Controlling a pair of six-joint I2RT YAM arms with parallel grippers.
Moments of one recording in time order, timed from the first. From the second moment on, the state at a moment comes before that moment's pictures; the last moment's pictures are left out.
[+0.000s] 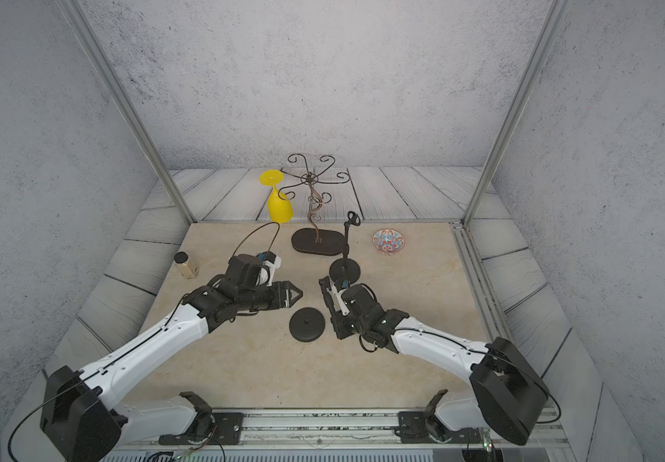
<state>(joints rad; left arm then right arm) -0.60 1.23 1.00 -0.46 0.28 -0.62 0.80 1.31 0.73 -0.17 -0.11 0.36</state>
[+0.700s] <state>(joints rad) -0.70 1.39 1.07 -0.39 0.32 -0.71 0.81 1.17 0.63 -0.03 -0.29 0.30</state>
